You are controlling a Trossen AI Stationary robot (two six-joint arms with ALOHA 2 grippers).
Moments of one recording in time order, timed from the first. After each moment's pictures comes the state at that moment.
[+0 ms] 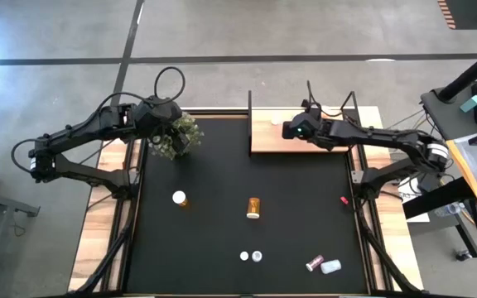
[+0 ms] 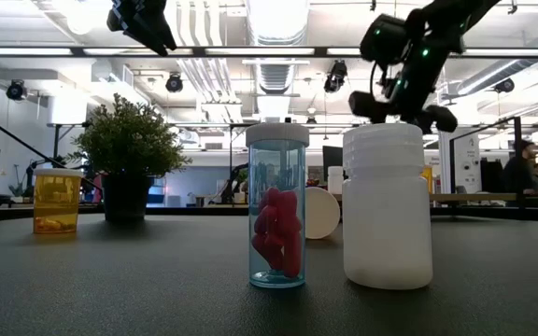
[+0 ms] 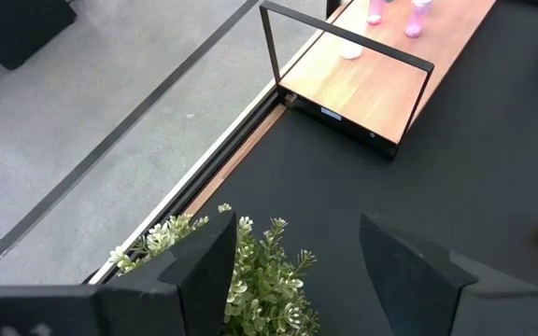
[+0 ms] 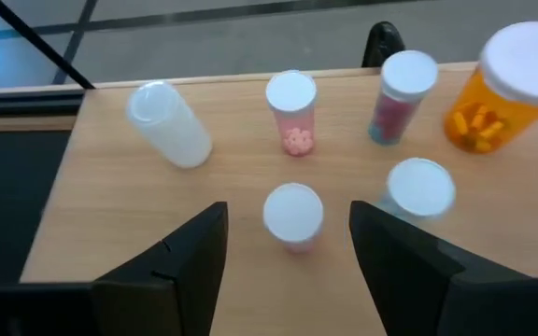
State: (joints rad) left arm 0.29 1.09 1.35 -1.00 -0.38 -0.17; right arm -0.44 1.34 0.90 -0.54 0.54 0.94
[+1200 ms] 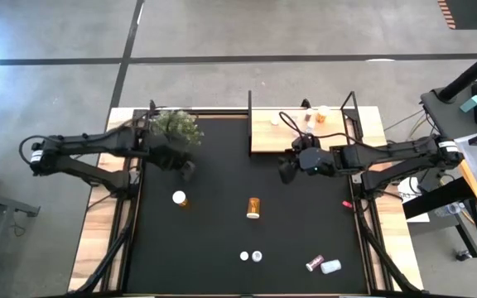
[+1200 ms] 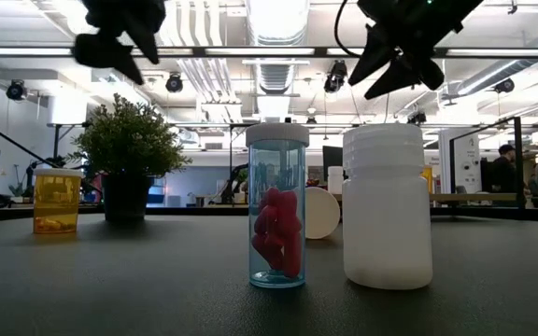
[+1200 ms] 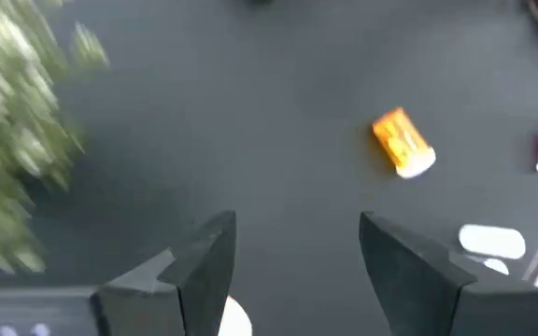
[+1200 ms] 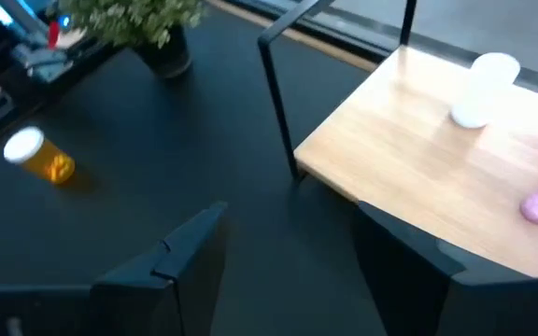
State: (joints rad) left arm 0.08 1.09 1.14 -1.00 -0.06 -0.80; right arm 0.04 1.18 0.90 -0.44 0.49 0.67
